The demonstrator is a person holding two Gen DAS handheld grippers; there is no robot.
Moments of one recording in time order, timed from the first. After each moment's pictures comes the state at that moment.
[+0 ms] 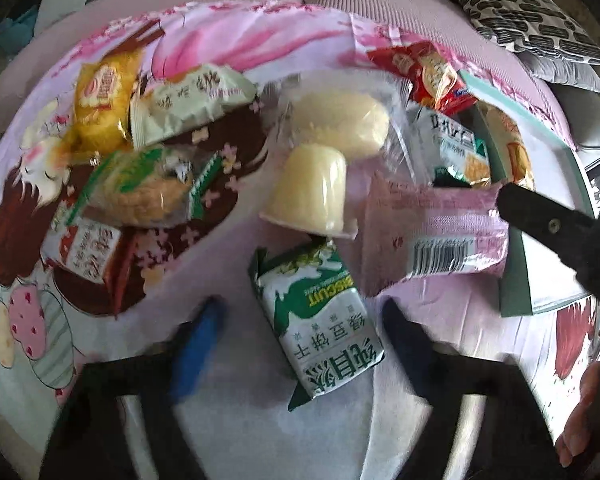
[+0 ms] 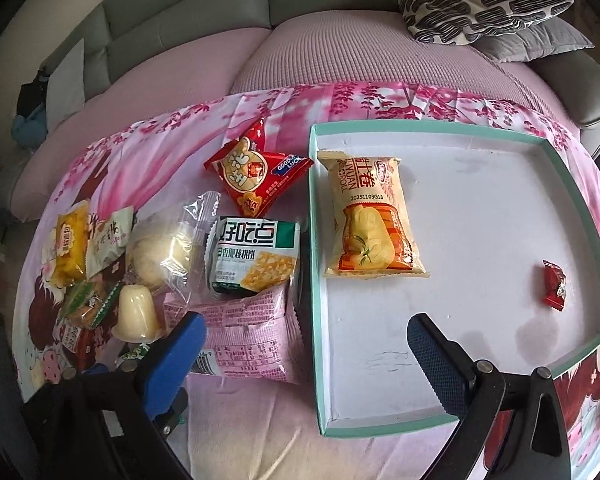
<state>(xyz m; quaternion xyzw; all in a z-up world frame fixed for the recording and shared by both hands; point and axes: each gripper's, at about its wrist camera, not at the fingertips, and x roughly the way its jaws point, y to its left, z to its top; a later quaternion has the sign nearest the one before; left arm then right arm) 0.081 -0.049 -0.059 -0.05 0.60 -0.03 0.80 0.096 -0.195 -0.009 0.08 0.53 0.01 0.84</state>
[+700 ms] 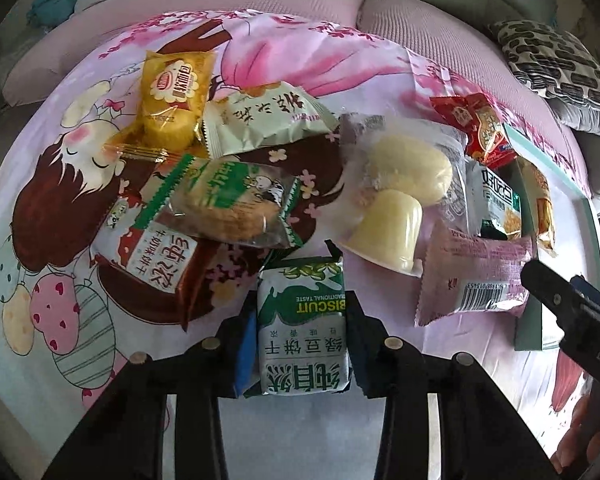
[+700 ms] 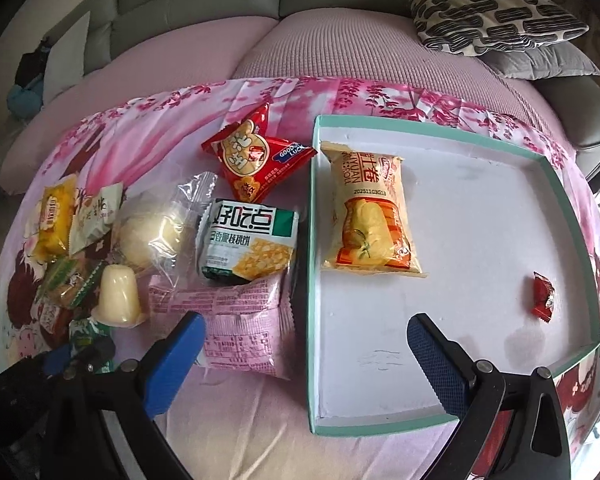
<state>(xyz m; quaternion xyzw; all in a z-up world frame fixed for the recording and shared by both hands) 0.083 0.002 -0.042 -0.10 0.58 0.02 0.81 0.096 -0.188 -0.011 0.03 0.54 0.00 0.84</state>
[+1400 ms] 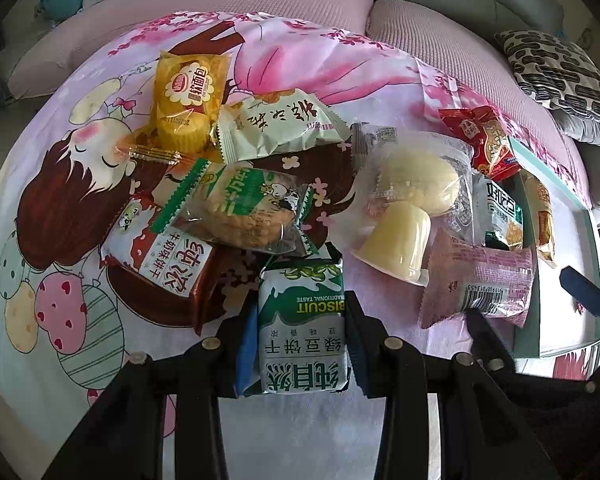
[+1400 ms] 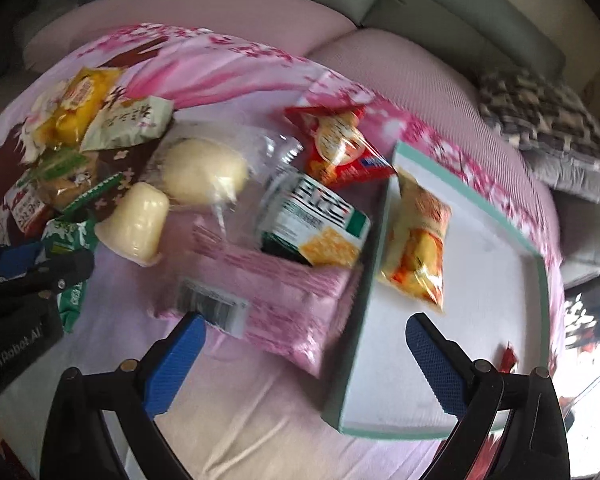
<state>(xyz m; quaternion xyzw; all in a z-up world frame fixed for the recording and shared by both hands) 0.078 0.028 -0.032 -0.11 0.57 0.03 0.81 0.080 -0.114 -0.025 -0.20 0.52 0.04 0.83</state>
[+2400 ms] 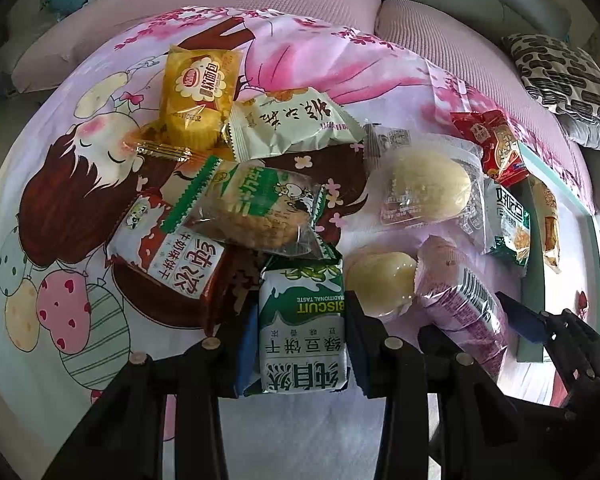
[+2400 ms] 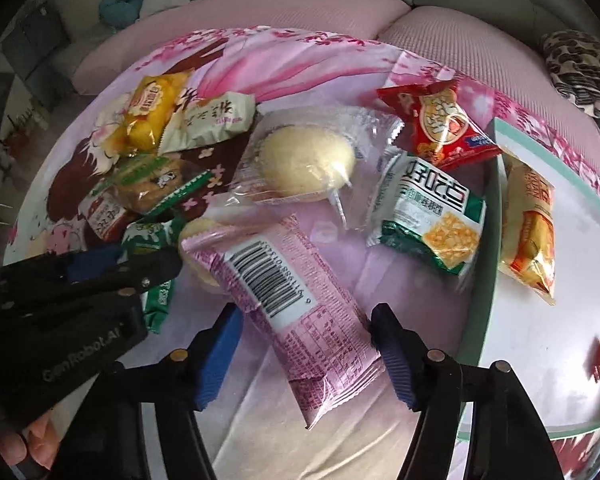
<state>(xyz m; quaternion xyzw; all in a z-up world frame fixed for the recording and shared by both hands) 0.078 0.032 -0.036 -0.11 0.58 0.04 0.81 0.093 -0.099 -0.046 -0.07 0.56 0.17 0.81</state>
